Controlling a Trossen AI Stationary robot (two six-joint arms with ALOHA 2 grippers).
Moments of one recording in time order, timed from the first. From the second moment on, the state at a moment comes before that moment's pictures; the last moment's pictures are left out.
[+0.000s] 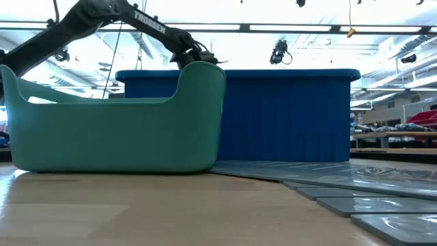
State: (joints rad) left arm 0.76 2.18 2.07 -1.05 0.12 -0.12; right arm -0.86 1.54 2.15 -1.03 -0.54 -0.28
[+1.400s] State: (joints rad) left arm 0.65 2.41 2.10 -1.09 -0.02 -0.21; right arm -0.86 1.54 2.15 -1.03 -0.54 -0.29
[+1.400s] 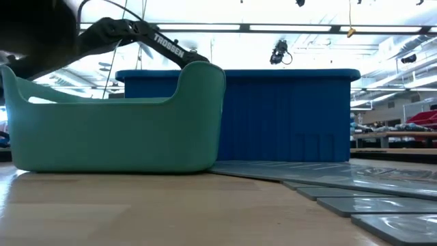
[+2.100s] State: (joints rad) left arm 0.60 2.06 2.35 -1.52 0.21 -0.02; right arm -0.86 1.54 2.15 -1.01 -0.54 -0.36
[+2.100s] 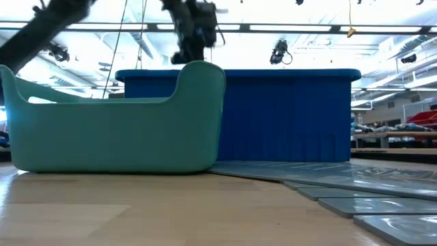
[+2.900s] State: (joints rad) left arm 0.34 1.93 2.35 -1.57 0.59 -0.17; right arm -0.86 1.54 2.15 -1.00 -0.55 -0.37
